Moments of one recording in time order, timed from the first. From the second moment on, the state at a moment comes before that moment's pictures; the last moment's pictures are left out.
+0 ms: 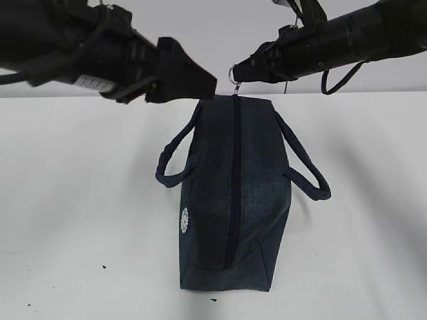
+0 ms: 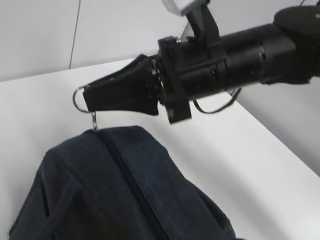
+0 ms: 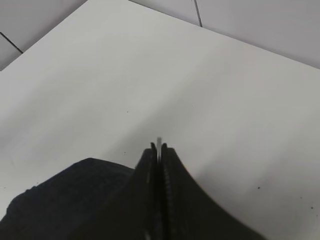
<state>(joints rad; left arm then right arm) -0.52 1.44 -1.09 -0.96 0.54 0.81 0.12 1.96 -1.49 1.29 0.76 -1.33</state>
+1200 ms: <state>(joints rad) -0.42 1.79 -1.37 -0.83 0.66 0.54 0.11 1.96 -1.49 1.29 0.85 -1.29</state>
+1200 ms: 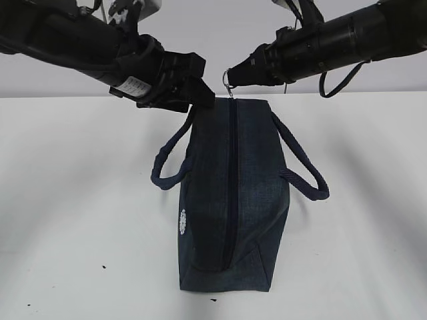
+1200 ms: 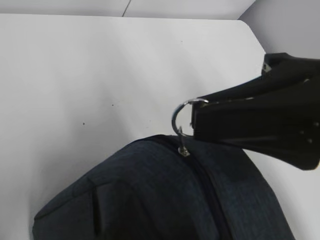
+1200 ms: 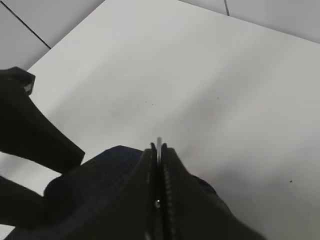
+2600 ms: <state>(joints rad) -0.42 1.79 -1.37 -0.90 0.84 0.67 0.09 2.01 -1.56 1.21 0.89 -1.16</state>
